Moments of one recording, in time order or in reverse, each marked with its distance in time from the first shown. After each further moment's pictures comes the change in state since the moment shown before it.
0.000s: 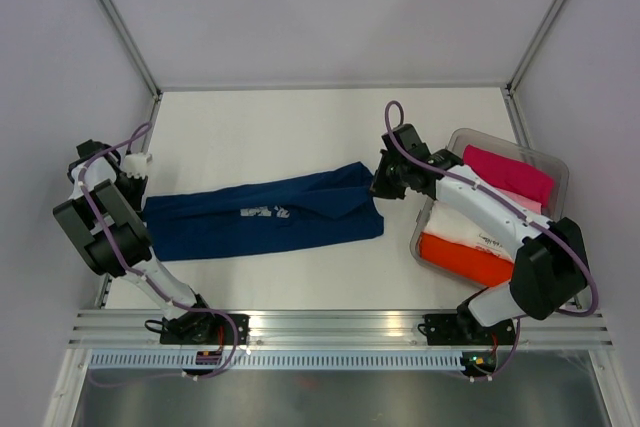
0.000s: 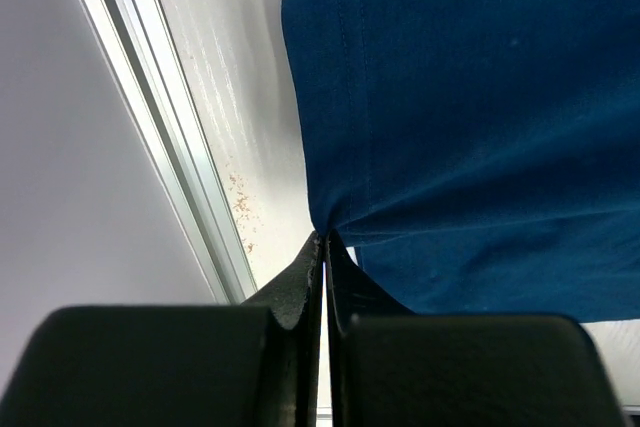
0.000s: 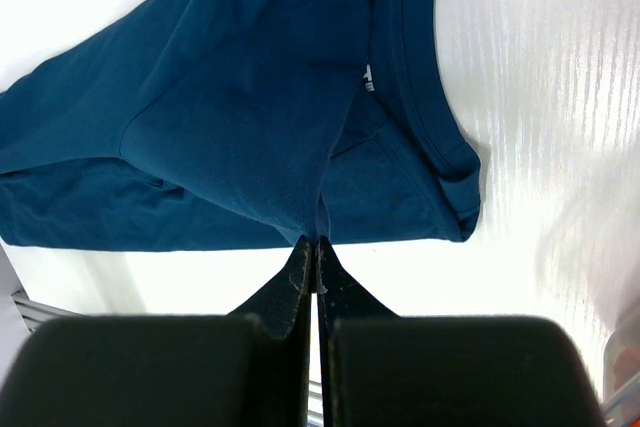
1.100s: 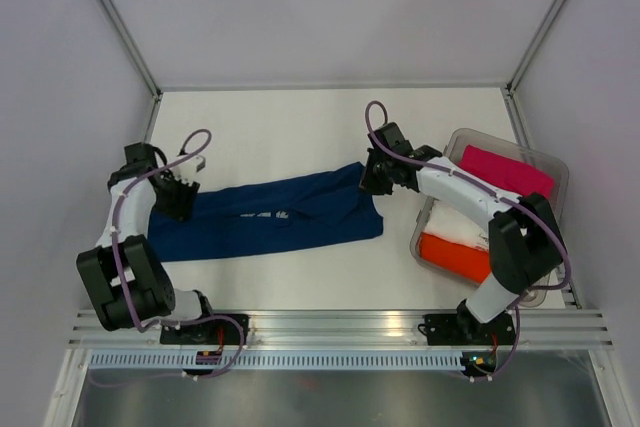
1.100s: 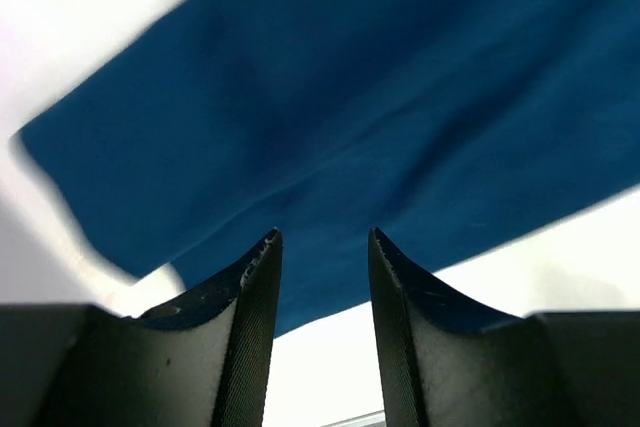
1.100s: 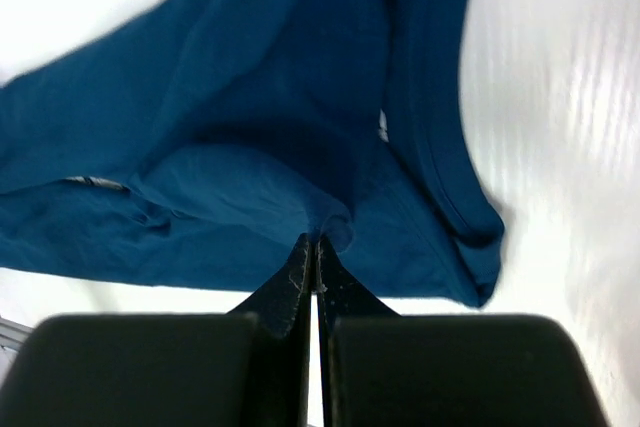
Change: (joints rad) left arm -0.245 -0.396 -0.279 0.002 0.140 0.034; right arm 0.013 0.146 0.018 0.103 -0.001 -0.029
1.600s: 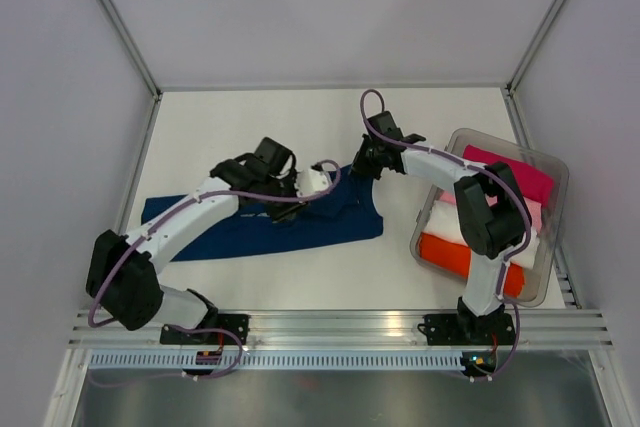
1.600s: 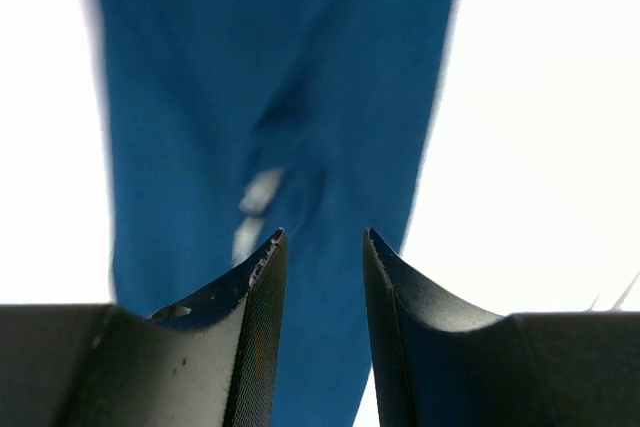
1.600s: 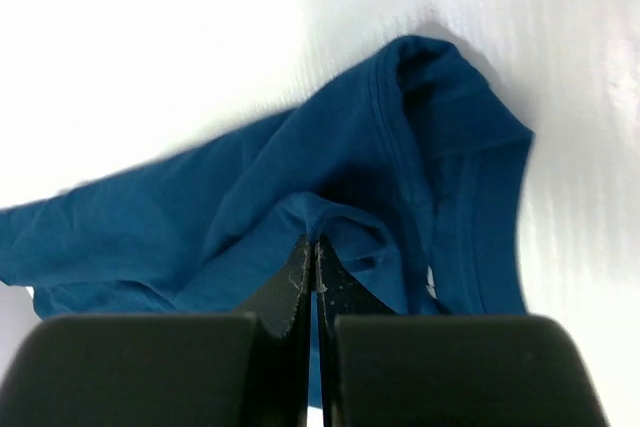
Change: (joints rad) left arm -0.925 -0.005 0.123 0.037 0.026 -0.118; right arm -0.079 0.275 0.154 0.172 -0.072 0.055
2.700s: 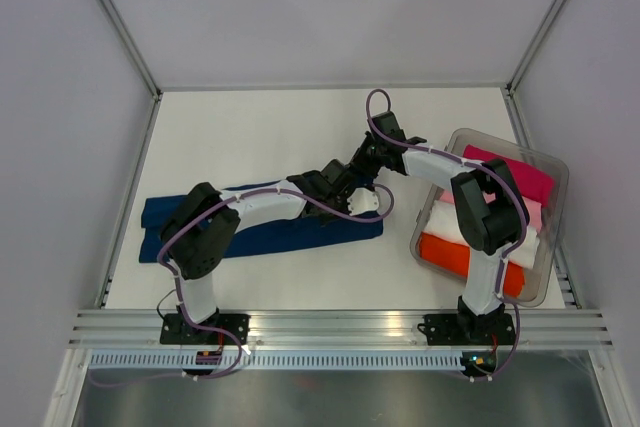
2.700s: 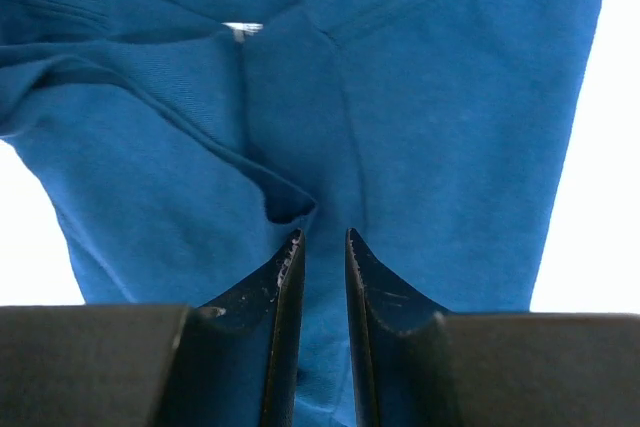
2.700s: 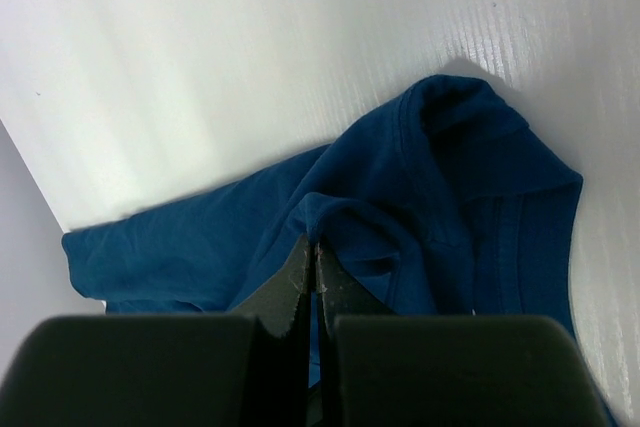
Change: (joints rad) left arm -0.298 0.457 0.065 0.430 -0.225 -0.013; right arm -0.025 0.041 -0.026 0.138 -0.056 0.116
